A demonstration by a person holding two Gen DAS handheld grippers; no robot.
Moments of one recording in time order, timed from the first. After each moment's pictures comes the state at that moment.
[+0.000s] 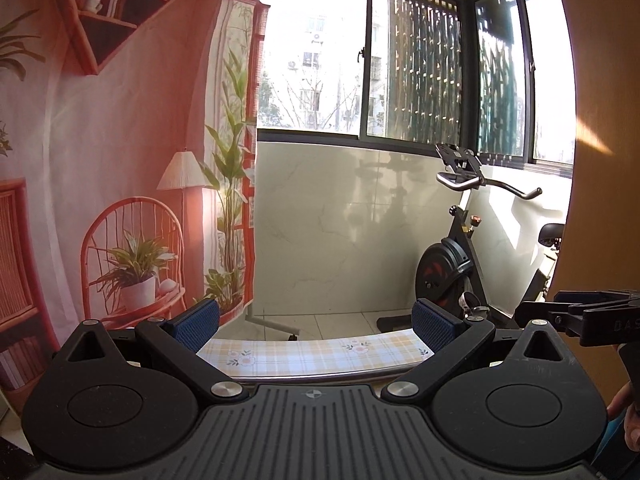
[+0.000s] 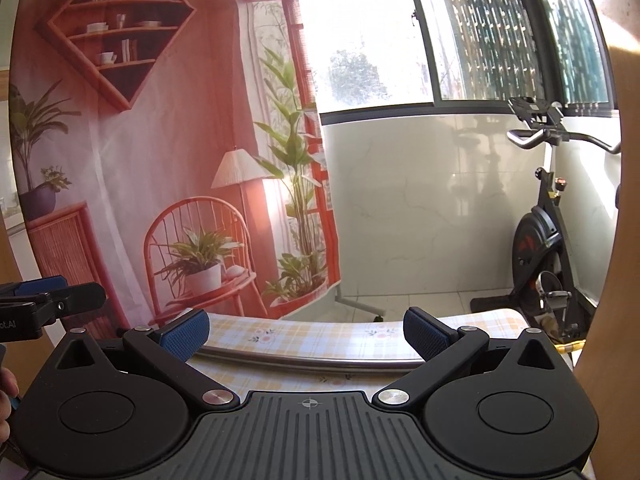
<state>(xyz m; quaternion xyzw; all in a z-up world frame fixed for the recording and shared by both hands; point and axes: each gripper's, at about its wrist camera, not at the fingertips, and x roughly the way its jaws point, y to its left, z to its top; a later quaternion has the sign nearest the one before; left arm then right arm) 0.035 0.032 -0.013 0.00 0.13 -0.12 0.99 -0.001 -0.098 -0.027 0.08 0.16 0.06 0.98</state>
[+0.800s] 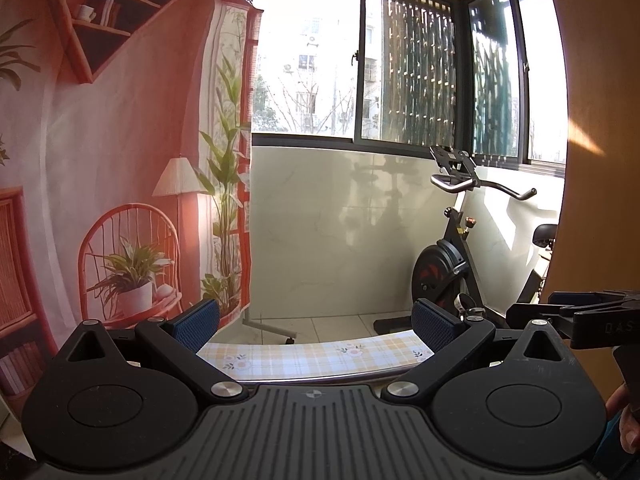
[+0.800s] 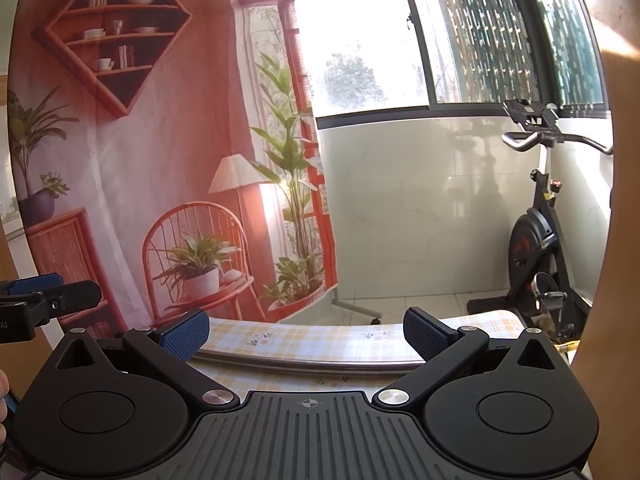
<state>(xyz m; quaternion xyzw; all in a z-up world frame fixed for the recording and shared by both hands) 0.034 0.037 -0.009 0.01 0.12 -0.12 0.98 -0.010 -0.097 -0.024 0.09 0.16 0.05 0.98</state>
